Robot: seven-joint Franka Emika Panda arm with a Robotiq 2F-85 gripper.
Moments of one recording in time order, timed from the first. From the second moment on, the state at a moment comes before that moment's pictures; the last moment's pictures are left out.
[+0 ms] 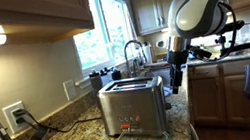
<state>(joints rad) -0.09 -0.23 -0.27 -2.61 0.02 2.65 -0.70</state>
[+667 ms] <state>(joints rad) -0.10 -0.43 -0.19 -2.51 -0.03 2.22 -0.56</state>
